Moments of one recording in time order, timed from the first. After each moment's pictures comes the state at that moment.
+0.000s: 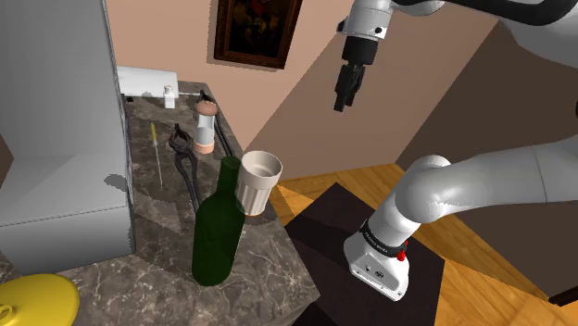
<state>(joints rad) -0.02 -0.74 0.06 -2.35 0.10 1.43 -0.13</state>
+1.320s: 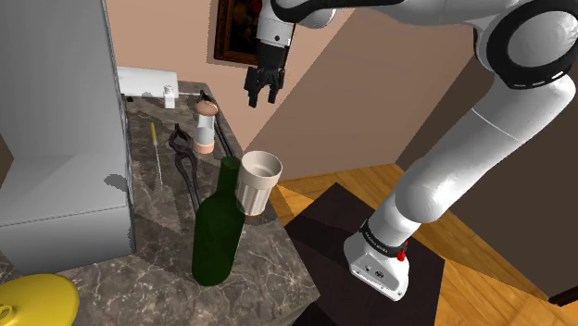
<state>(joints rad) -0.01 -0.11 0.18 -2.03 0.11 1.81 0.03</state>
